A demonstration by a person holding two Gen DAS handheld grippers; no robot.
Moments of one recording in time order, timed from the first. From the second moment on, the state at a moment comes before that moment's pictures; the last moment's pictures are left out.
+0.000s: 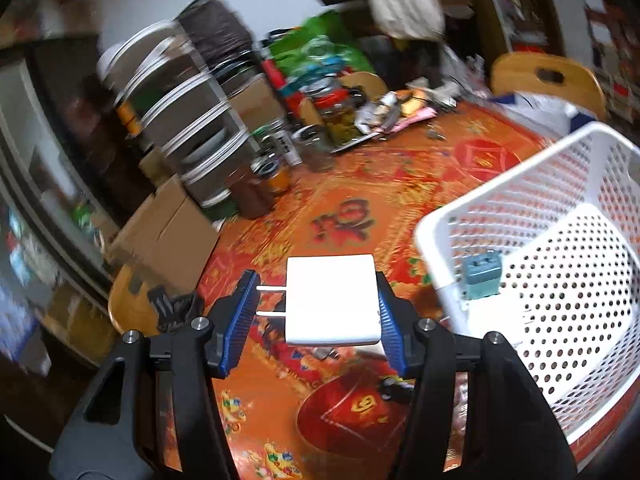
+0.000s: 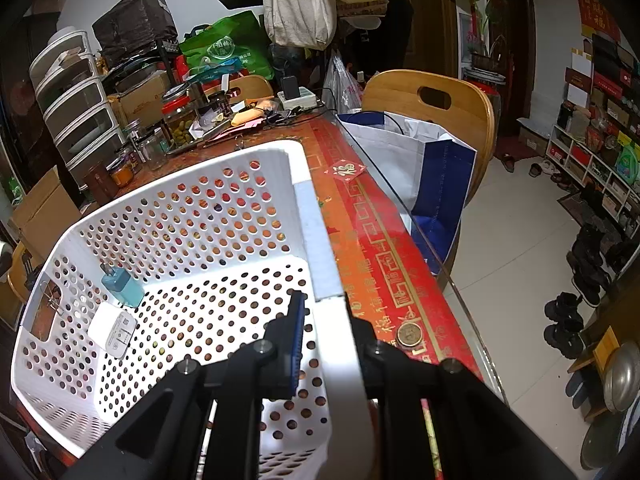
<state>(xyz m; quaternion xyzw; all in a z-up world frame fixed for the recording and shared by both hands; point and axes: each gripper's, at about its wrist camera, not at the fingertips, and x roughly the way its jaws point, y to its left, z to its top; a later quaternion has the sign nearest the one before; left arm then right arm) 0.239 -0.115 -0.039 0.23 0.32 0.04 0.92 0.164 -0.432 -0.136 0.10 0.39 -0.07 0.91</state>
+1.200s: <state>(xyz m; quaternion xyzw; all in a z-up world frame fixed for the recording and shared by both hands) 0.322 -0.342 -0.196 0.52 0.46 -0.06 0.72 0.164 -0.434 -0.137 0.12 0.39 -0.06 0.91</state>
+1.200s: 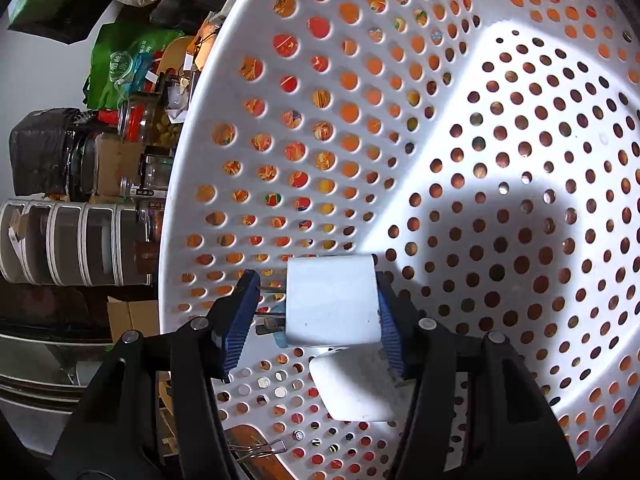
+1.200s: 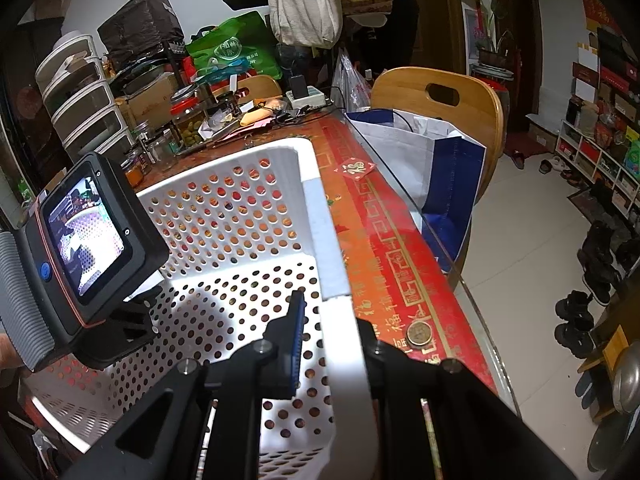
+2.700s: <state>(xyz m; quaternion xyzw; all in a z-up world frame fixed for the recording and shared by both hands) 0.390 -0.021 -0.186 0.10 0.51 -0.04 0.85 0.170 -0.431 -0.137 0.10 0.40 -0.07 0.91</state>
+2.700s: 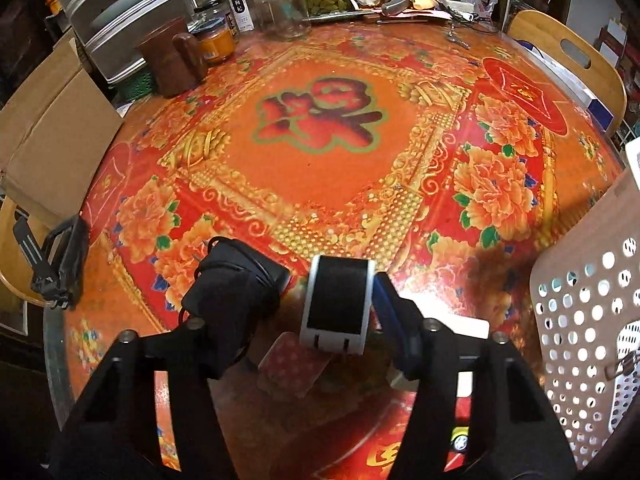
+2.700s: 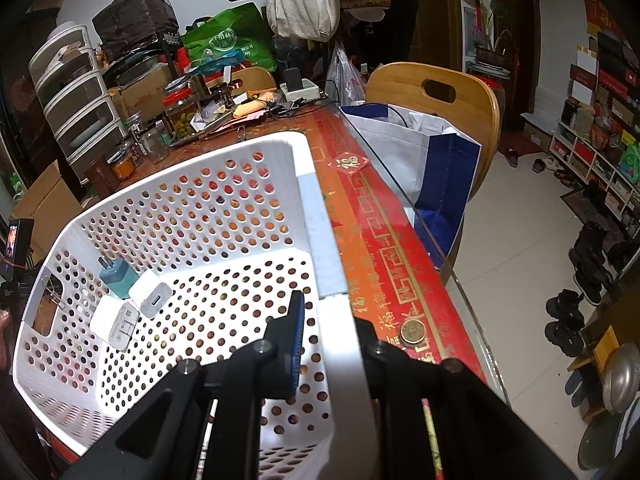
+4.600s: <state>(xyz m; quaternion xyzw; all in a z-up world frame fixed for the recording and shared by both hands) 0.300 -0.297 -0.128 0.27 0.53 -0.18 0.78 0.167 -0.433 -0.137 0.11 0.39 -0.05 0.91</state>
